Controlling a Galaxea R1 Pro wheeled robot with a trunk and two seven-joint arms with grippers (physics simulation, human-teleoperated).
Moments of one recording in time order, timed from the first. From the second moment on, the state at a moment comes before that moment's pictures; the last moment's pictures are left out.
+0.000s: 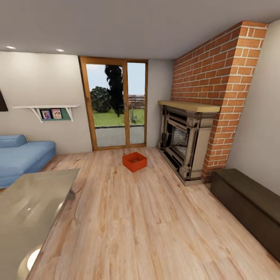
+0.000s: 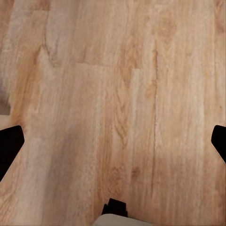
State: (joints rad) left arm -0.28 0.06 0.15 0.03 0.12 -0.41 0.04; right arm -0.41 -0.06 0.05 0.06 0.06 -0.25 0.16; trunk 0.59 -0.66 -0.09
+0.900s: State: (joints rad) left arm -0.28 0.06 0.15 0.03 0.11 -0.41 0.04; right arm -0.41 -0.06 0.05 0.06 0.06 -0.25 0.16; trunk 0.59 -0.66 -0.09
